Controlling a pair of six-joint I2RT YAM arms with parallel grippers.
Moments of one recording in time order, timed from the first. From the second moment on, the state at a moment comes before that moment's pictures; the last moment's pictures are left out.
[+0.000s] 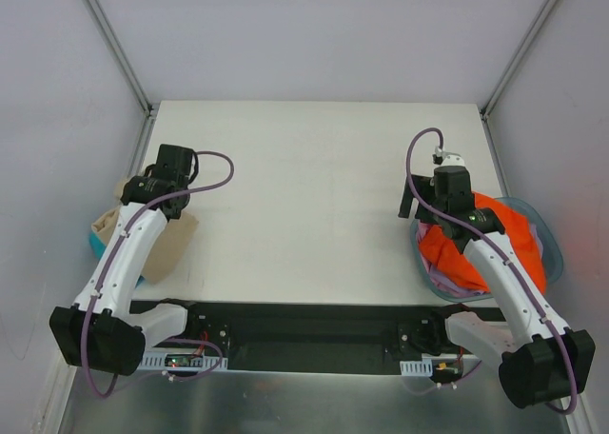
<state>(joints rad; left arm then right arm) -0.15 1.13 1.11 -1.05 -0.79 0.75 0.26 1.00 0.85 -0.61 0.17 0.30</state>
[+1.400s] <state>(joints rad) 0.20 1.56 0.99 -0.37 -0.75 1.25 0.23 1.03 0.85 -0.62 0.23 0.27</state>
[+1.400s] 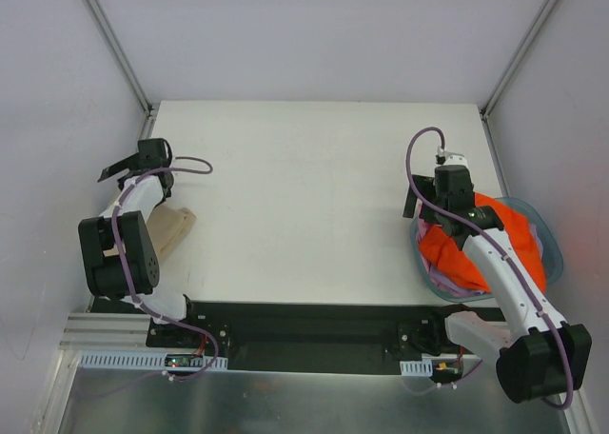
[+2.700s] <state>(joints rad) -0.35 1.08 0.76 -0.39 0.18 -0.47 0.22 0.95 0.74 -0.50 0.04 0.35</state>
